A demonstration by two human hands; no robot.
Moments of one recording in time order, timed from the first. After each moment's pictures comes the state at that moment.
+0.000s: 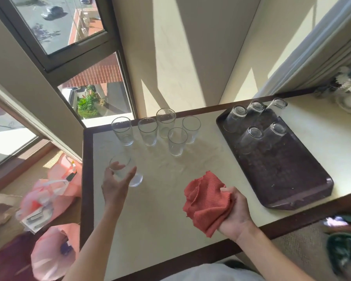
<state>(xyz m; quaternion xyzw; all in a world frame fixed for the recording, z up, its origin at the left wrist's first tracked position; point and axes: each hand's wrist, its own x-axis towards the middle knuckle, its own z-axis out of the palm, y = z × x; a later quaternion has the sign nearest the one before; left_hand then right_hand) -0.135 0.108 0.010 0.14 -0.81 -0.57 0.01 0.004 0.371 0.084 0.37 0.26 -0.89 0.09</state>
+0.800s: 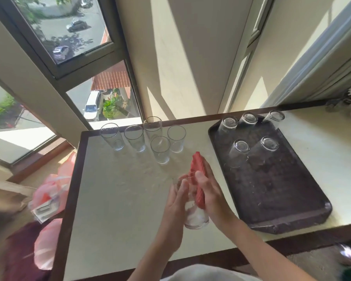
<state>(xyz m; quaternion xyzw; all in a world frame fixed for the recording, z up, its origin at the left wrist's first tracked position) -0.023 0.317 0.113 0.08 -0.57 -0.78 -0.24 -0.027 0.430 0.129 0.06 0.69 -0.72 0.05</state>
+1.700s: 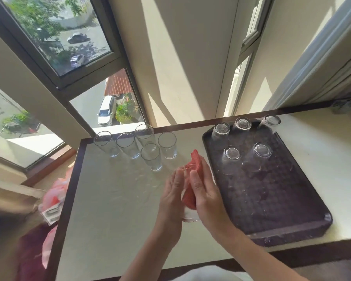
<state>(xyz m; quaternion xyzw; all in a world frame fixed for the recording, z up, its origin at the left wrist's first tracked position) -0.044 0.370 0.136 0.11 -0.60 -0.78 -0.18 -0.030 0.464 0.133 0.06 0.71 -0.70 -0.03</state>
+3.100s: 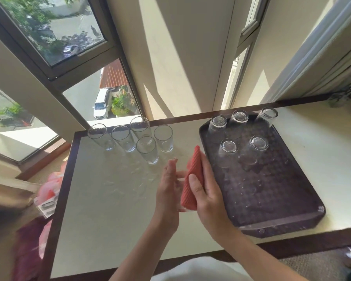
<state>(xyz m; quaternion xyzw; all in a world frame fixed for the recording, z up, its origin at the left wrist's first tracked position) -0.050 0.376 0.132 0.13 -0.55 -0.80 -0.18 -0.019 0.471 0.122 0.05 0.73 -0.68 -0.05</state>
